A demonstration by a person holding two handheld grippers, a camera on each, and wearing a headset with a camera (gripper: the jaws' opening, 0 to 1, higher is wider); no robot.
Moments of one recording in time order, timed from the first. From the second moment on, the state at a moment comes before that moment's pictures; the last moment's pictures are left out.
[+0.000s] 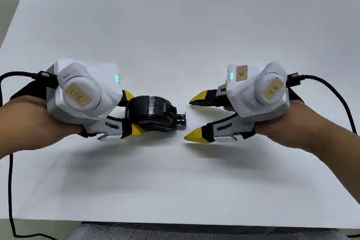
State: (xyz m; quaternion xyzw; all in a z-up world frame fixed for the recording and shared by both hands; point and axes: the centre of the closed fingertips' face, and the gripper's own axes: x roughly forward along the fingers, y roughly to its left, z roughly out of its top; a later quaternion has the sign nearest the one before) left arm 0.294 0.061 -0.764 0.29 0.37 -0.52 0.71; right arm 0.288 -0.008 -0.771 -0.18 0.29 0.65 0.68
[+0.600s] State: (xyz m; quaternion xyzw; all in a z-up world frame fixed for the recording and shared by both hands) left arm 0.294 0.062 -0.764 0.28 0.37 -0.52 0.71; right arm 0.290 0.000 -0.775 -0.20 0.27 0.67 0.67
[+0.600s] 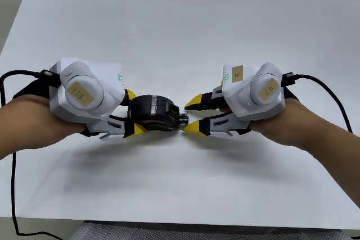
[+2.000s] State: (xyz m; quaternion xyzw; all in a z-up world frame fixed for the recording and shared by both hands) left arm 0.293 0.063 -0.765 0.30 0.37 -0.52 0.71; right arm 0.285 0.001 -0.779 -0.23 0.25 0.68 0.64
